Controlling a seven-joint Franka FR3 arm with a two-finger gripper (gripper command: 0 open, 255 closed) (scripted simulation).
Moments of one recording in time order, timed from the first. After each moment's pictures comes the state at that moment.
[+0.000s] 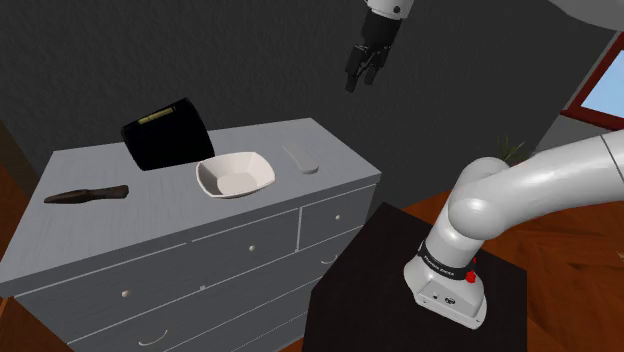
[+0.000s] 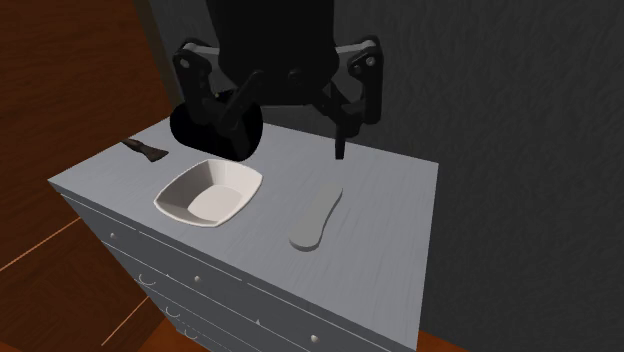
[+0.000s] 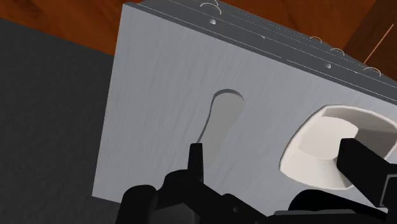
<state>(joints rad) -0.02 -0.78 -0.01 -2.29 -0.03 1.71 0.00</state>
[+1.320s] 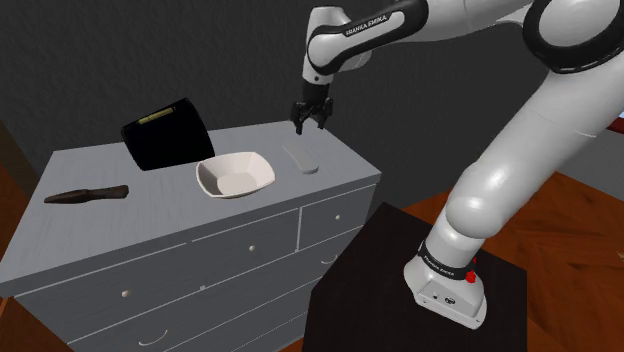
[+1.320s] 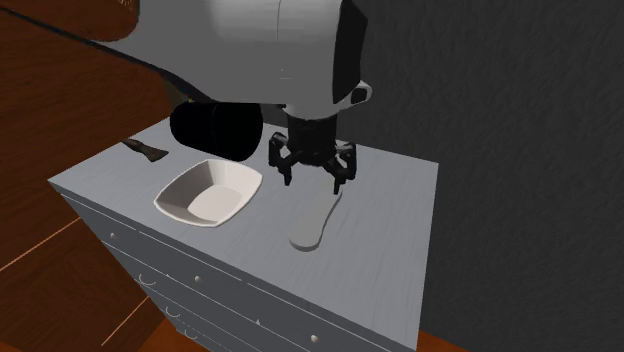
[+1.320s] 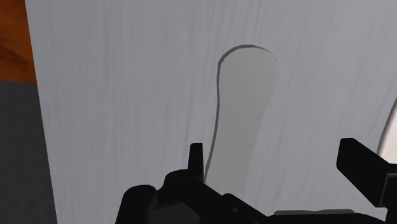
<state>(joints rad) -0.06 -0.19 -0.01 -2.23 0.00 2.10 0.17</state>
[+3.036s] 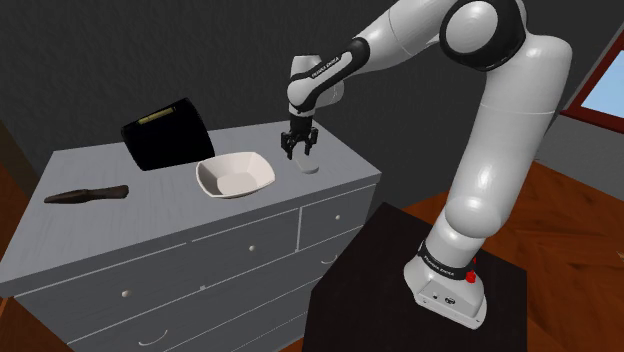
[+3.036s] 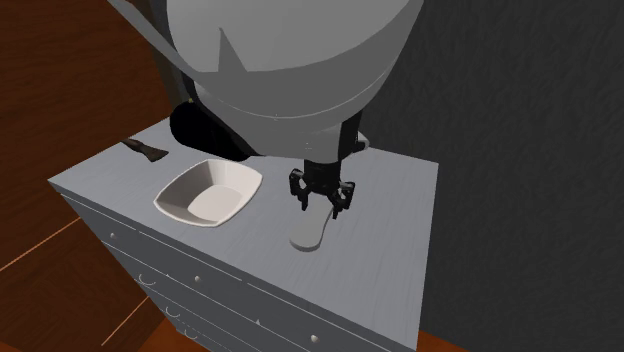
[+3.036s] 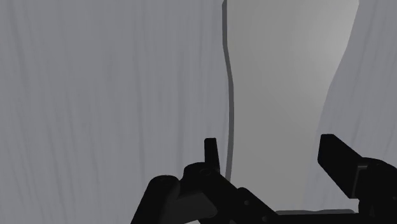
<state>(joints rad) -0.08 0.15 -0.02 -2.14 0.03 2.29 0.21</state>
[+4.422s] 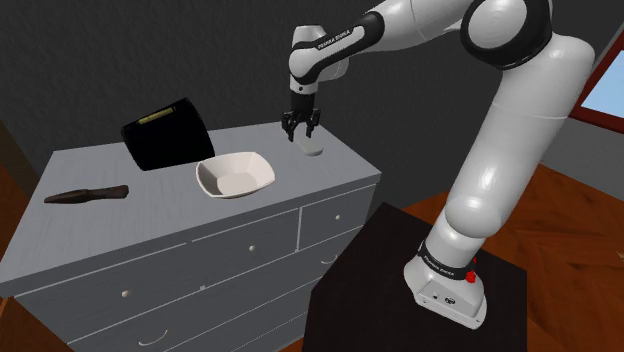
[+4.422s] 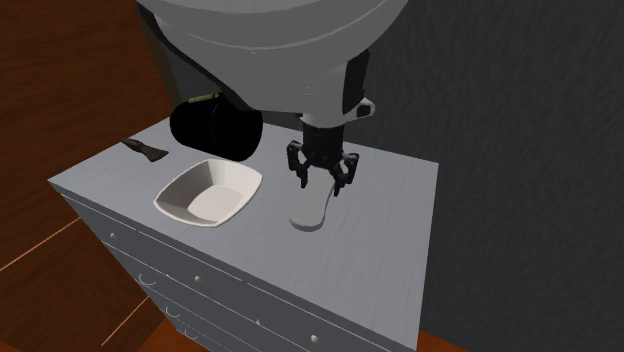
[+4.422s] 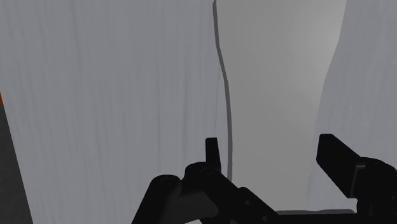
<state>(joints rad) -0.08 0.06 -0.02 -2.06 0.02 2.11 0.22</state>
